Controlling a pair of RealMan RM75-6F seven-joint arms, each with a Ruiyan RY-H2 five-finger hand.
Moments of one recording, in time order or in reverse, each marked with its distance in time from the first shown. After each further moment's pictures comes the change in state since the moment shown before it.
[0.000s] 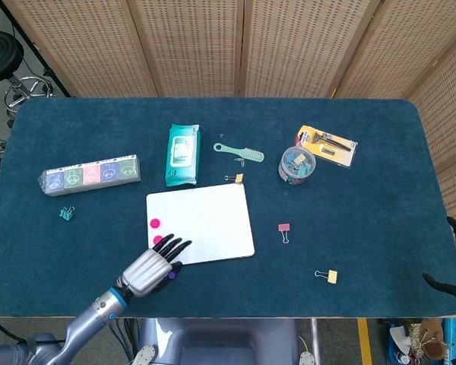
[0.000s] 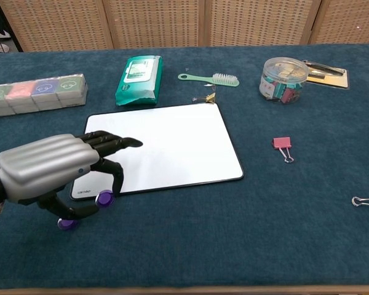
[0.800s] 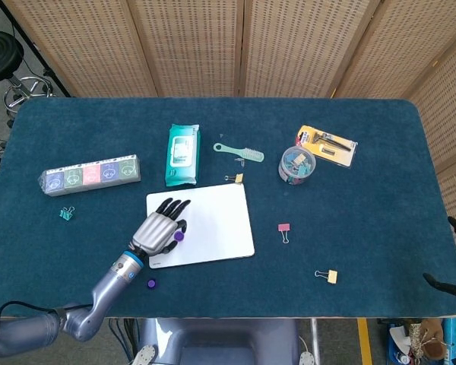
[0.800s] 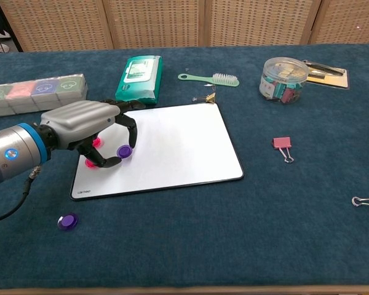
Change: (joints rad) left arm -0.115 -0.136 -0.202 0.179 -0.287 -0.121 0.011; right arm 0.002 0.001 0.002 0.004 0.009 -0.006 0.006
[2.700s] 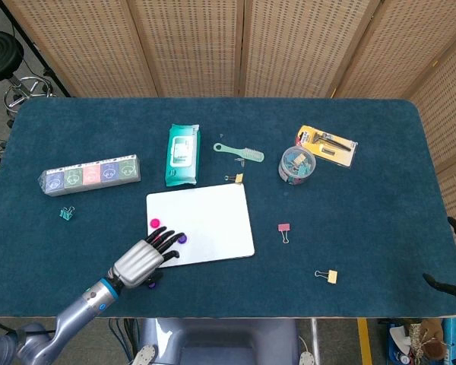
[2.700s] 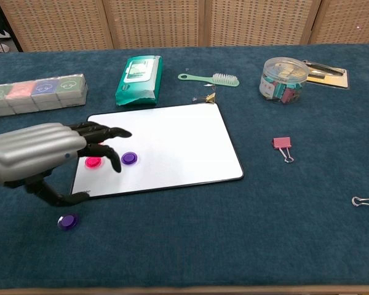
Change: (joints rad) left arm 0.075 0.219 0.265 -0.169 0.307 0.154 -0.120; right arm -0.001 0.003 -0.002 -0.007 -0.003 -0.002 0.005
